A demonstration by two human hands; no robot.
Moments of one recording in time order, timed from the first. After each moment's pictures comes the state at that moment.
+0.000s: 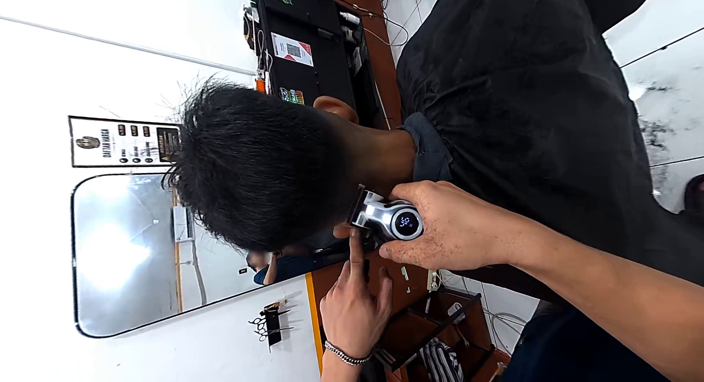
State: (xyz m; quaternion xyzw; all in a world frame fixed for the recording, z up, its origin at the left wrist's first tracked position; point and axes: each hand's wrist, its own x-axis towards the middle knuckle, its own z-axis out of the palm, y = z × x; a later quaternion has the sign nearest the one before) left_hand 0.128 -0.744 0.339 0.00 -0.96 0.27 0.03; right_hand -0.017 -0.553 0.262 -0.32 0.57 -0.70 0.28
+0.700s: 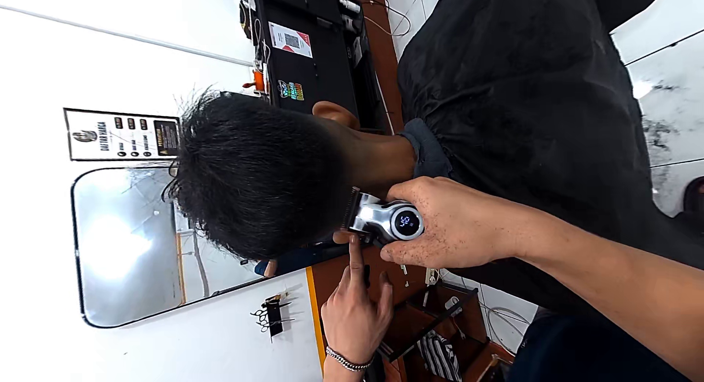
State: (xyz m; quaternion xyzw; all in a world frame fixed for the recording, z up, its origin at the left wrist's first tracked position) left_hand 0.130 -0.737 0.341 0.02 -0.96 0.26 0.01; right_hand -0.036 -0.544 0.261 -0.36 0.56 -0.69 0.28
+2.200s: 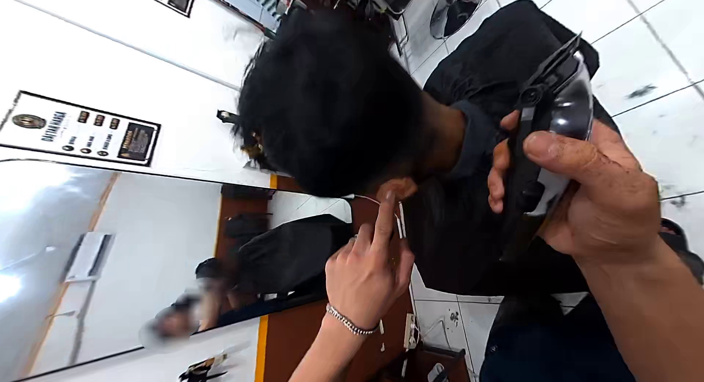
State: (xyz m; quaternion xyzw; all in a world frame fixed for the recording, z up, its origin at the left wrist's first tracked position) left_hand 0.109 -0.792 0.343 -0.19 -0.95 0.20 0.15; right_hand 0.048 -0.565 0.260 -0.08 0.29 -0.95 -0.02
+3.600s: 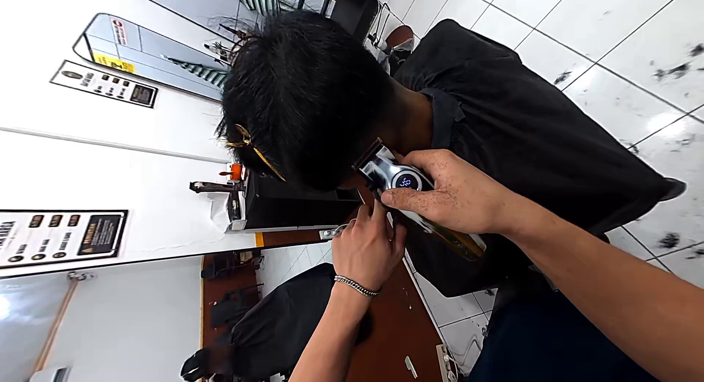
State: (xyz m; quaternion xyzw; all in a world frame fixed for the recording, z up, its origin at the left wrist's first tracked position) left_hand 0.071 -0.845 0.327 -0.26 -0.93 0.22 0.11; right_hand 0.065 -0.638 0.292 -0.12 0.66 -0.74 0.06
